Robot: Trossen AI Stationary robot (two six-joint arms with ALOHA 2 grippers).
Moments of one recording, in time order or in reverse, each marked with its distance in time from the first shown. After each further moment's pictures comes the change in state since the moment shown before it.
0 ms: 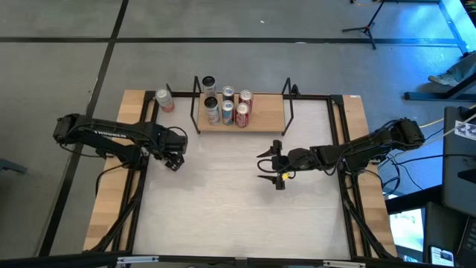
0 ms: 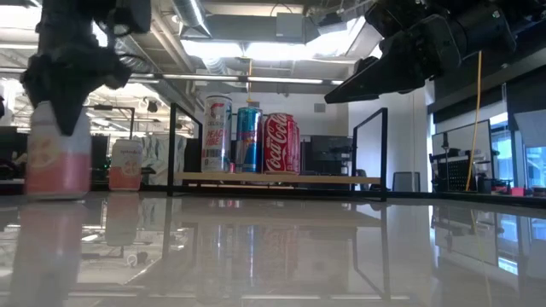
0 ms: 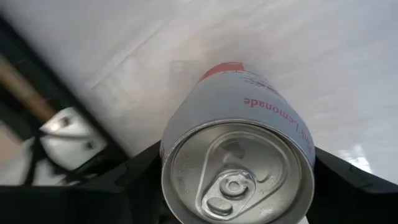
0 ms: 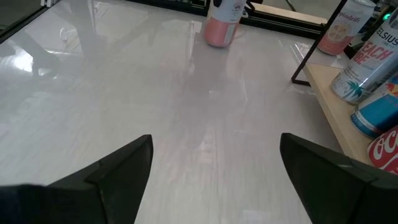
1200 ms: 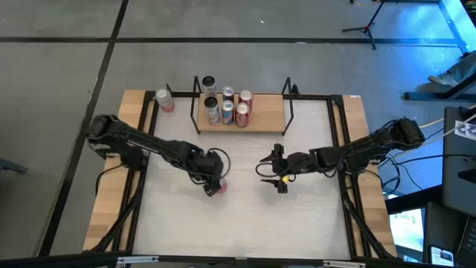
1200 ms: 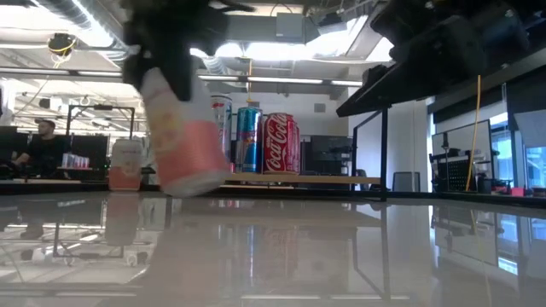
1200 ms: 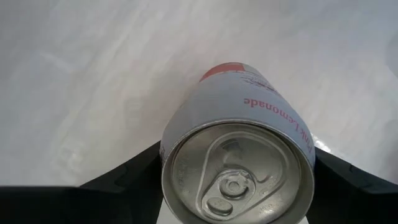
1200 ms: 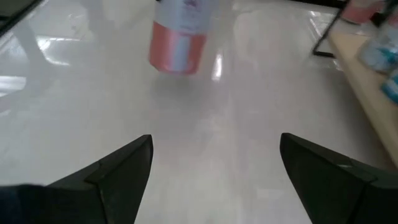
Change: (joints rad) left arm -0.228 0.480 0.394 0.402 0.008 0.092; right arm 0.049 0.000 0.000 -0.092 -0.002 0.083
